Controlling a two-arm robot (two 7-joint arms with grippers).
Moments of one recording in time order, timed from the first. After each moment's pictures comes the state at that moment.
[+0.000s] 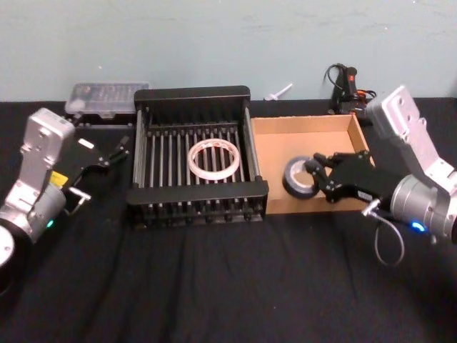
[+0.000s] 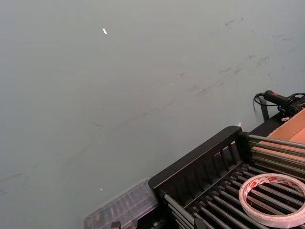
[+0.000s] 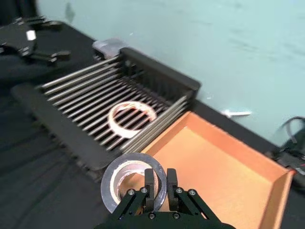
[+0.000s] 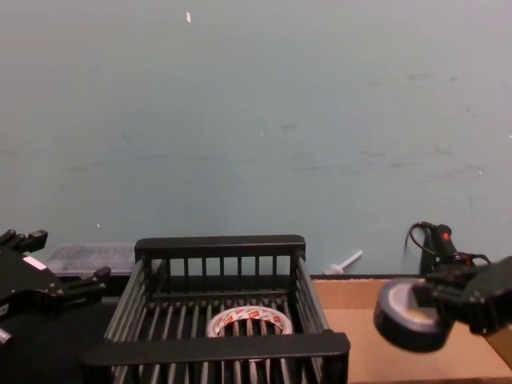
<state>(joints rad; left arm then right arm) -0.20 0.60 0.45 -1.41 -0.25 -0.12 0.03 0.15 0.55 -0.36 -1.73 0.29 0.38 0.38</state>
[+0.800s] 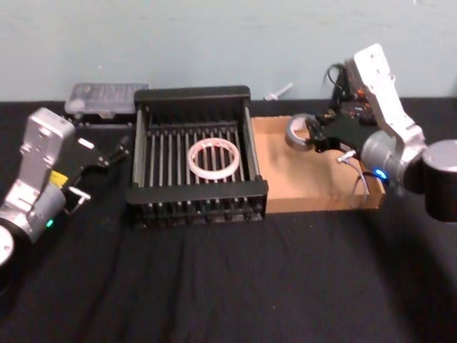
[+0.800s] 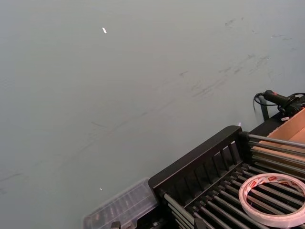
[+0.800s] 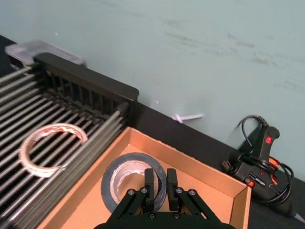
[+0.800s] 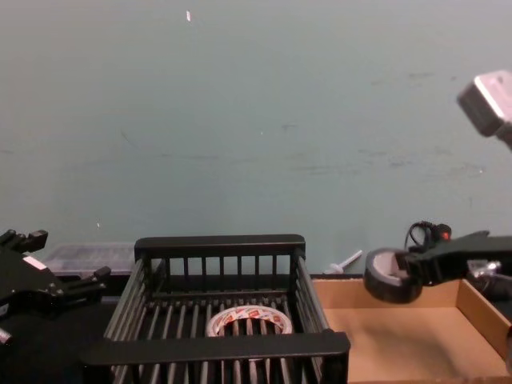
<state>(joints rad) -0.20 0.60 0.45 -1.41 -0.25 -0.12 0.03 0.40 0.34 -0.37 -1.38 0.18 0.39 0.27</state>
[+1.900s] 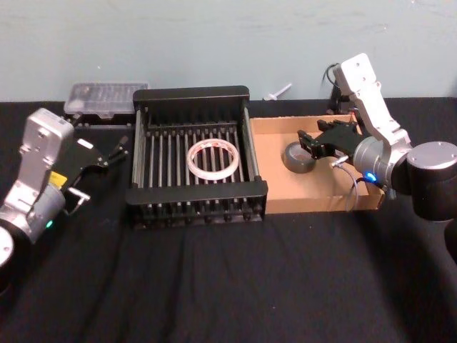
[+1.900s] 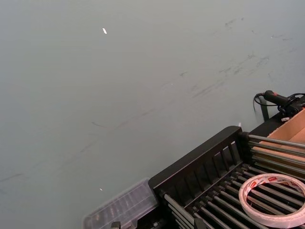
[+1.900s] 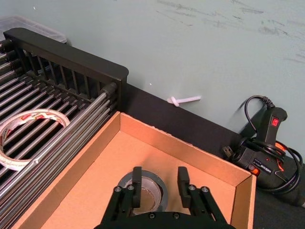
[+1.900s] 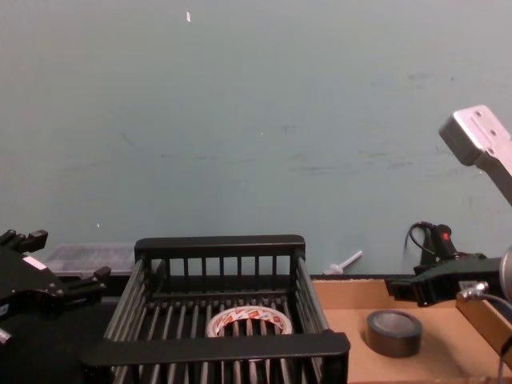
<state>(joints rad) -0.20 0.60 0.45 -1.41 -0.25 -0.12 0.03 0.45 0.28 -0.37 -1.24 0.14 0.40 0.26</state>
